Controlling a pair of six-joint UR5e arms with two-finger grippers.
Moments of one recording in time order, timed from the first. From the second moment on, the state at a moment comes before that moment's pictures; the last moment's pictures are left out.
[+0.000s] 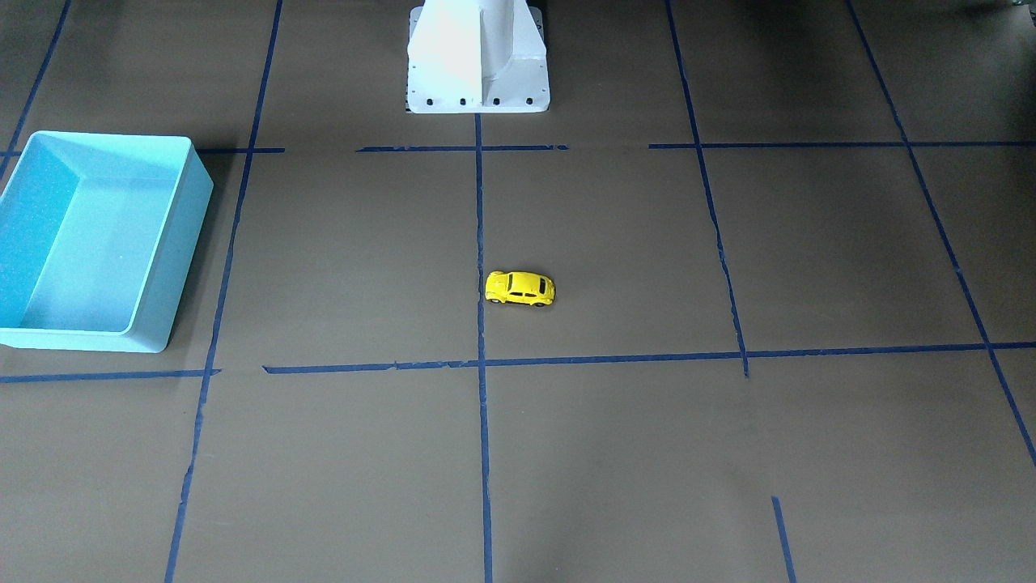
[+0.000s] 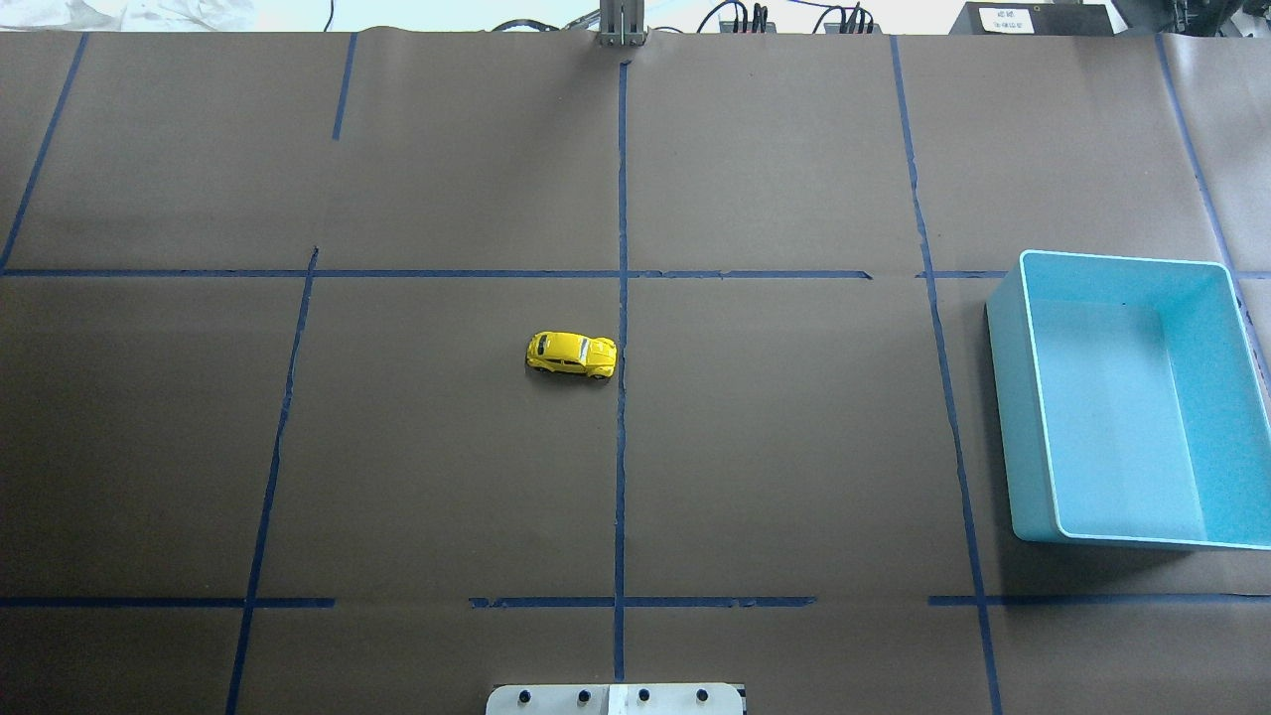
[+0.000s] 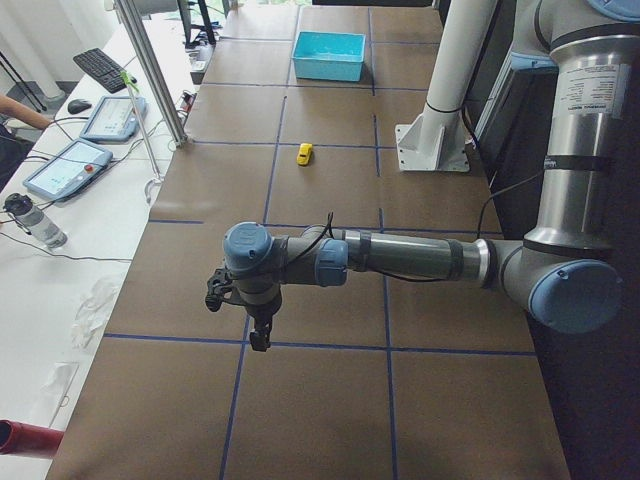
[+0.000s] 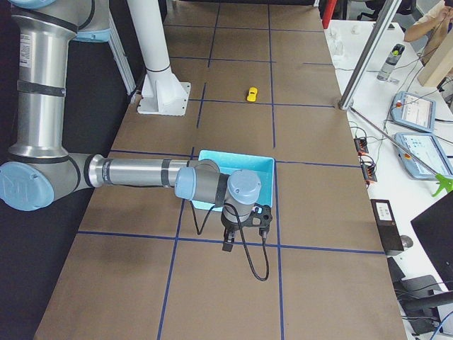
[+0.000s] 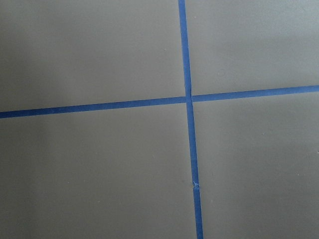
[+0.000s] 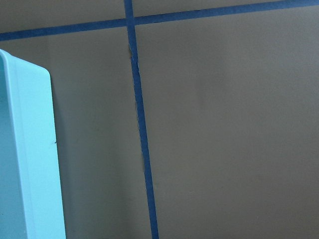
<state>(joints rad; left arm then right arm) -1.57 -1.60 -1.62 -1.52 -2.32 0.07 1.57 -1.72 1.74 -1.73 2.34 0.02</state>
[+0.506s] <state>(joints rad) -1.54 -1.68 -1.64 -1.38 -2.33 0.07 1.57 -1.72 1.74 -1.73 2.34 0.02</state>
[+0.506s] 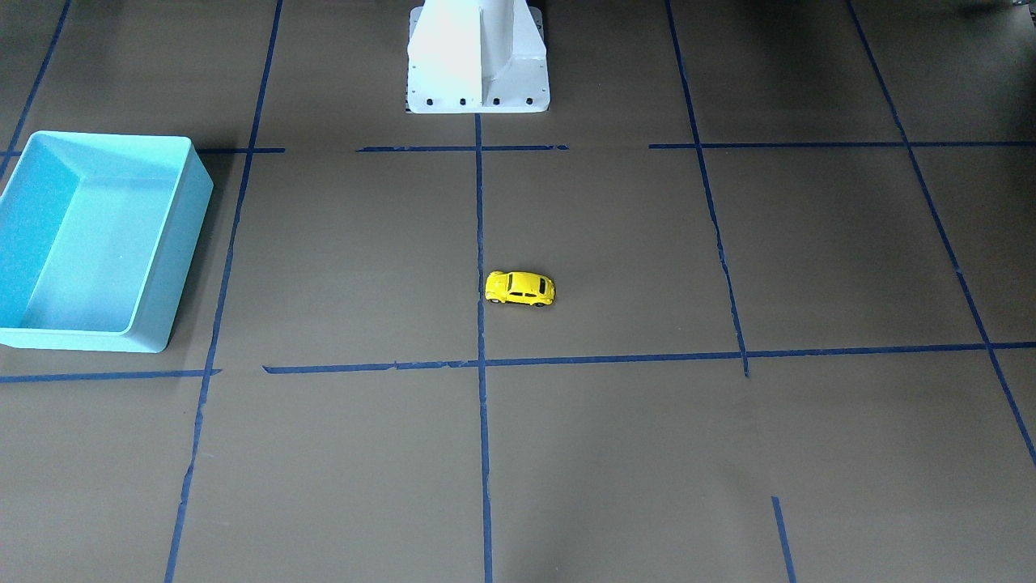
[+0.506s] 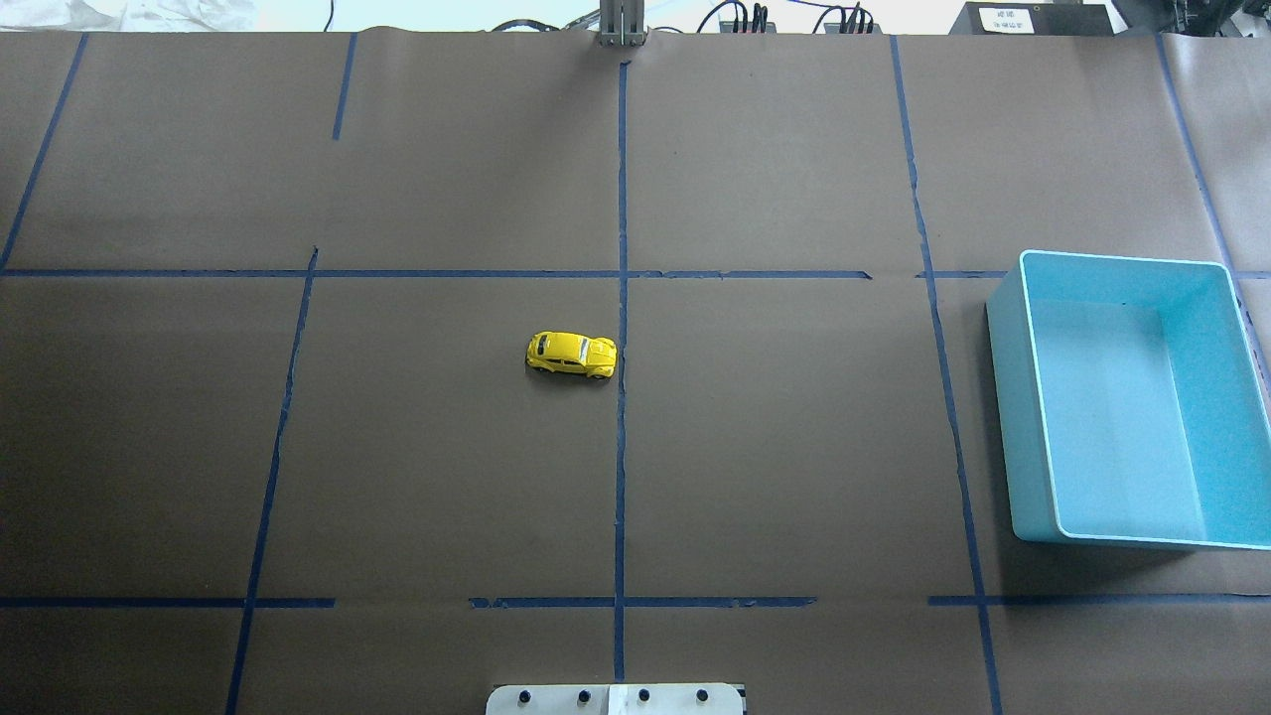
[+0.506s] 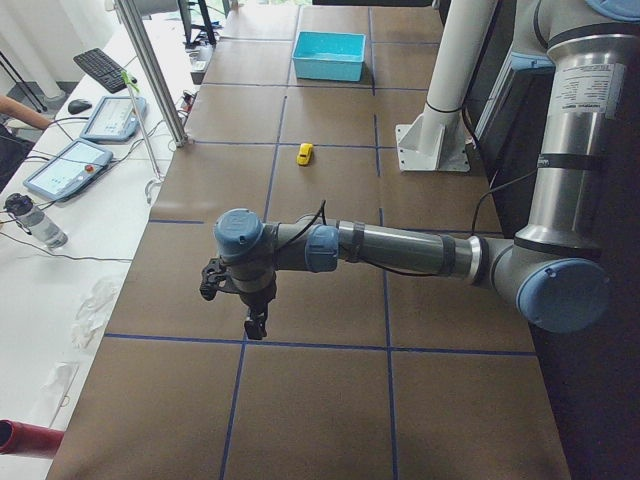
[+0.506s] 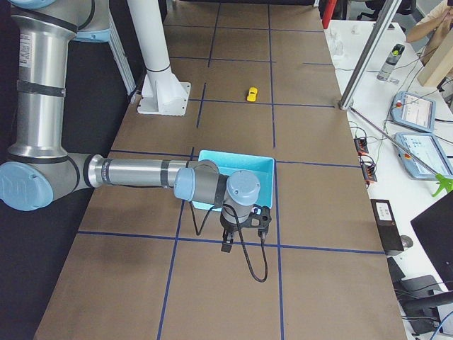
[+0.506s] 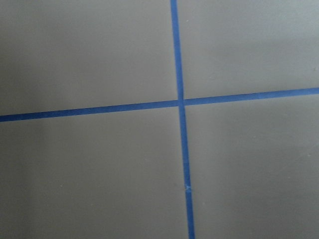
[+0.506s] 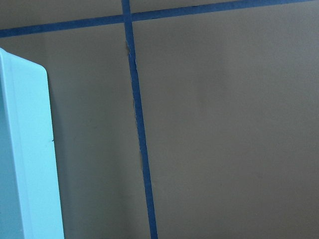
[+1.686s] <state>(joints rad) -1.04 -1.95 -1.96 -1.22 -2.08 0.36 1.57 -1.72 1.73 -1.73 2.33 0.02</state>
